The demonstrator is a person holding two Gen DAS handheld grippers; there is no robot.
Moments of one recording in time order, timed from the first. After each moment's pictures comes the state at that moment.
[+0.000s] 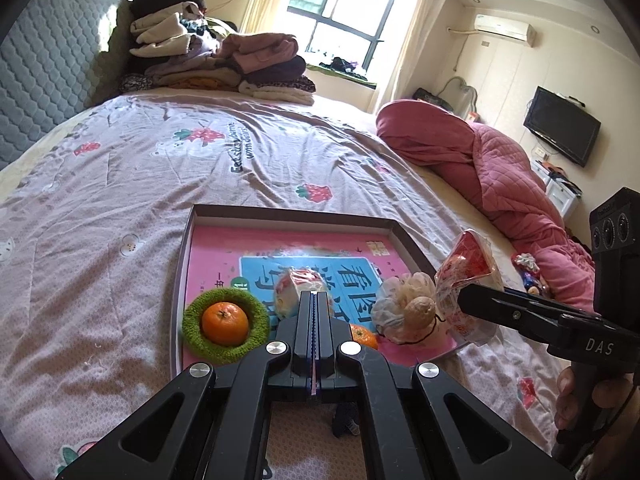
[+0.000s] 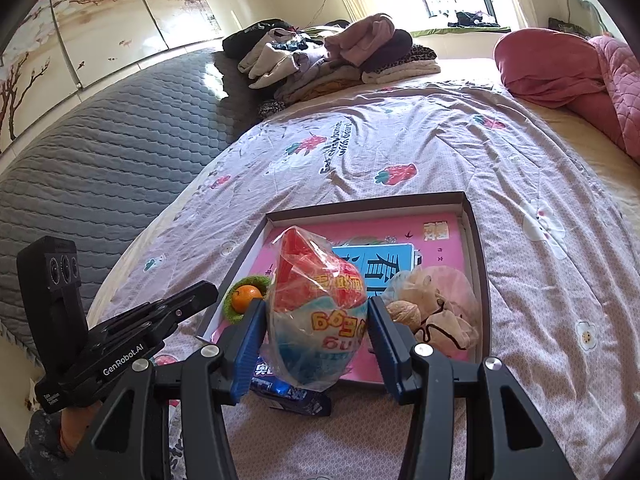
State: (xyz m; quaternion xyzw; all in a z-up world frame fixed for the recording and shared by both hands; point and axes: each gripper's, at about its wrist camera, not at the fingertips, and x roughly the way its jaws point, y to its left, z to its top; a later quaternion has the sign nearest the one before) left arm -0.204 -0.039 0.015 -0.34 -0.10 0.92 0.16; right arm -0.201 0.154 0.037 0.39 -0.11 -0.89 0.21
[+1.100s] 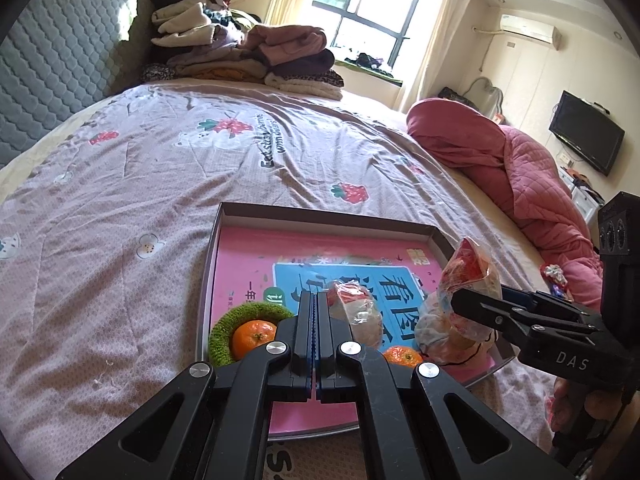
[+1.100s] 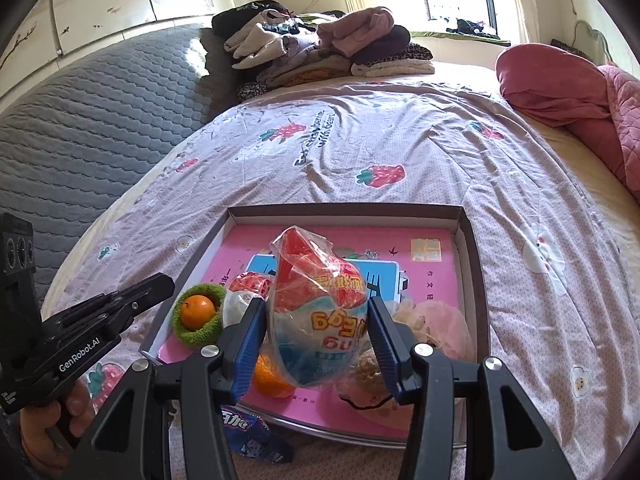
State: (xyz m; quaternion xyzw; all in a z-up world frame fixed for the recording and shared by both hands) left arm -0.238 -0.052 -0.003 -0.36 -0.11 0.92 0.12; right arm -0.246 0.129 0.014 0.41 -0.04 -0.89 0.17
